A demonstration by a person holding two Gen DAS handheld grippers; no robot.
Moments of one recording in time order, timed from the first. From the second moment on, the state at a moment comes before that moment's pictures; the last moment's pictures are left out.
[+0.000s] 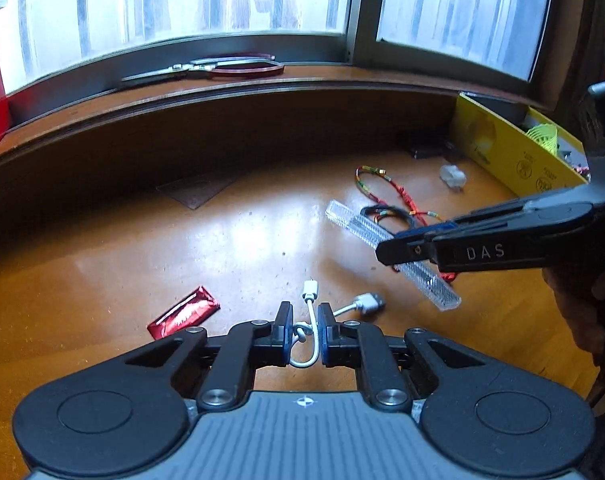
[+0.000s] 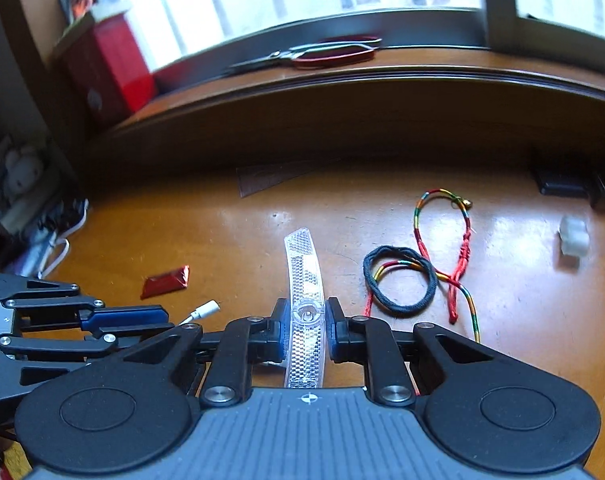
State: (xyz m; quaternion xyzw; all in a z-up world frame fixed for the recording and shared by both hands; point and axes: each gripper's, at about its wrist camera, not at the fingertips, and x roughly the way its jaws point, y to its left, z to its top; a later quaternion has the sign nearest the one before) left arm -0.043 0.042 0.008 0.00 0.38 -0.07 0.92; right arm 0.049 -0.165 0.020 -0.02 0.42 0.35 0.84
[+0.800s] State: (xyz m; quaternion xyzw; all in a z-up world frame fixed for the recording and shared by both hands) left arm -0.035 0.015 0.063 0.02 0.32 -0.09 0.94; right arm 0.036 -0.225 0.044 0.07 0.40 0.32 0.85
